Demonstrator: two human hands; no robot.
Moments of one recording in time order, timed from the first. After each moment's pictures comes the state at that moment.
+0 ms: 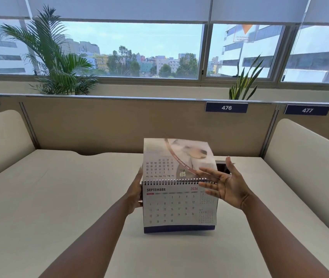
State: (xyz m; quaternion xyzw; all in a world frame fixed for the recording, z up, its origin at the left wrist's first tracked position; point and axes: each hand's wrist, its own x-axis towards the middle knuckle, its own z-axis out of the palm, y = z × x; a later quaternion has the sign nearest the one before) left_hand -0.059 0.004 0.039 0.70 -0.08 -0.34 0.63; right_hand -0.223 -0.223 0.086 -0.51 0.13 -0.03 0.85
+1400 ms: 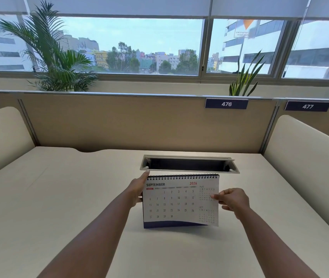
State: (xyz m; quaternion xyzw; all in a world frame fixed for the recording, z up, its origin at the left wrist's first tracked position) left_hand -0.060 -0.005 0.037 0.75 -0.05 -0.29 0.60; right_hand -0.236 -0.216 0.041 -0.69 0.46 -0.16 0.53
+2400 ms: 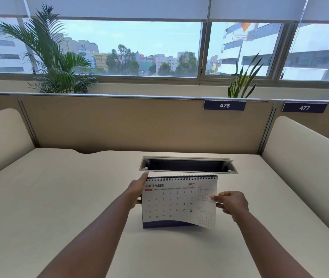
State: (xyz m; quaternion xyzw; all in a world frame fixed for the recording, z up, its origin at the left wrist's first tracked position) left_hand -0.064 -0.003 0.034 0.76 -0.06 -0.28 0.58; right_hand -0.243 -0.213 0.033 -0.67 0.47 -0.16 0.55
